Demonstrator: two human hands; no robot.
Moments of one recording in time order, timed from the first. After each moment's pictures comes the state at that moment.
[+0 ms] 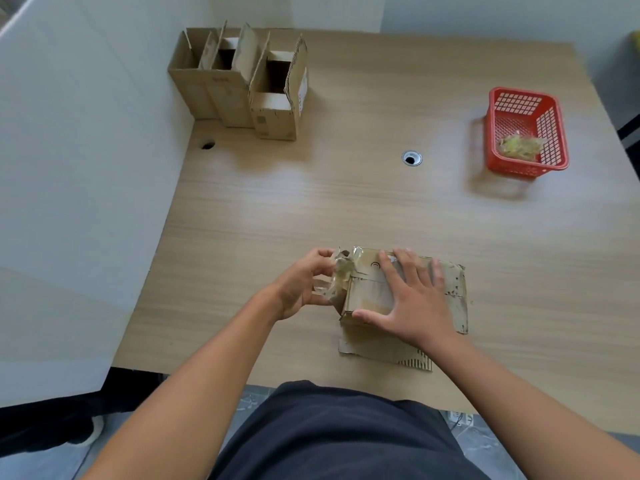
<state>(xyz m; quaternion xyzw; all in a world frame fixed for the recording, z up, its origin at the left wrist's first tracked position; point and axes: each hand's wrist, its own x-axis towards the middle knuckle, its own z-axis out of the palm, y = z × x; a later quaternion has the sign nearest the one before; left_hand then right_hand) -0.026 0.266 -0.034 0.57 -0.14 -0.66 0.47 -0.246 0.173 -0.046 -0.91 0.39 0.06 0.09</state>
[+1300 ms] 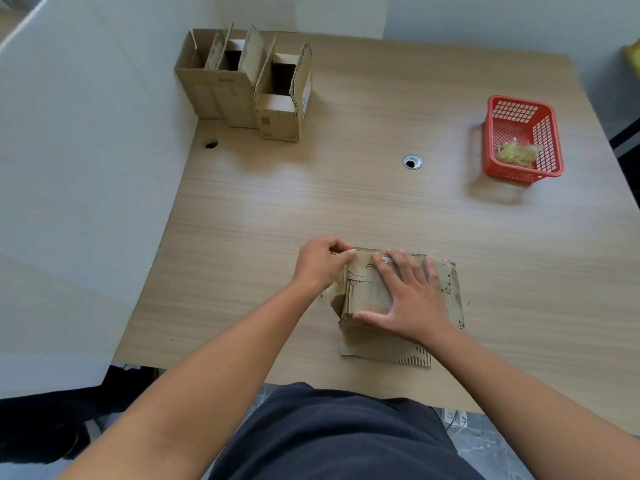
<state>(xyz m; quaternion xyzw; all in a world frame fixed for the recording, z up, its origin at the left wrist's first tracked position) -0.041 0.229 -0.041 0.79 -0.31 -0.36 0.39 -0.244 0.173 -0.045 -0.92 0.36 0.06 0.12</state>
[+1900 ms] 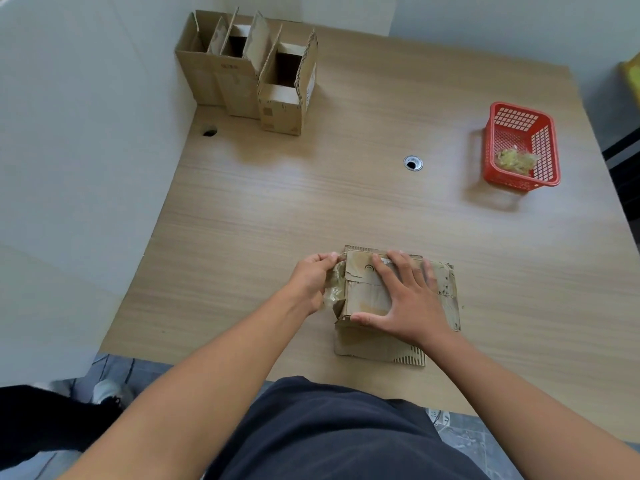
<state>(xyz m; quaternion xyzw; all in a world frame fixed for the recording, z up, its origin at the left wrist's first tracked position) -0.052 0.243 -0.070 0.60 0.06 -0.56 0.56 -0.243 0.173 -0.042 -0.92 0.36 0.05 0.13</state>
